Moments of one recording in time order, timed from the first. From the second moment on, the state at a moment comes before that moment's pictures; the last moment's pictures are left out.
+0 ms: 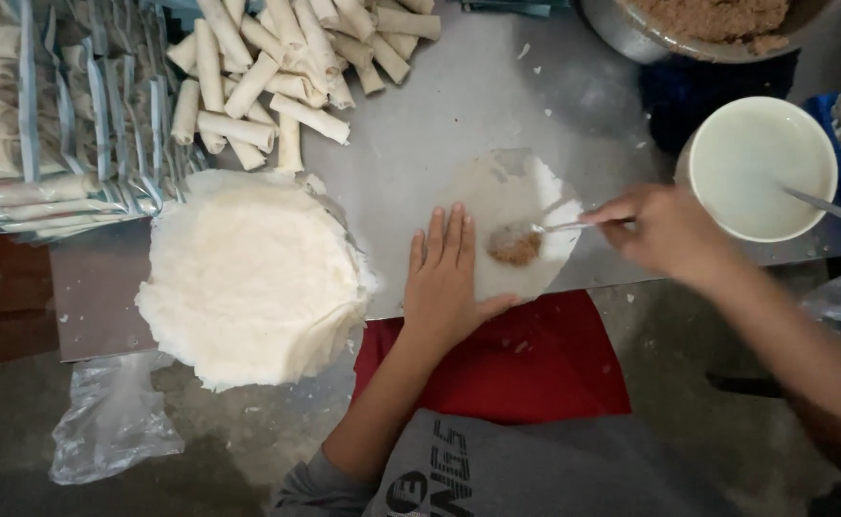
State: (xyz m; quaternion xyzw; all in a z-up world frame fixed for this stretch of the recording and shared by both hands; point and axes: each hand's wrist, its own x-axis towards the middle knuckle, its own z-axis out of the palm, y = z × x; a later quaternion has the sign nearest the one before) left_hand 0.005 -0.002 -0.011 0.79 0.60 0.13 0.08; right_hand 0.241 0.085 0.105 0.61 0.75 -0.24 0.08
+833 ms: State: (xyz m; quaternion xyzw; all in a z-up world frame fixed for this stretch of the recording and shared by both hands) left_hand 0.049 0.077 -0.058 0.82 0.47 0.32 -0.05; right_hand 0.232 0.081 -0.007 0.45 0.89 0.07 -0.04
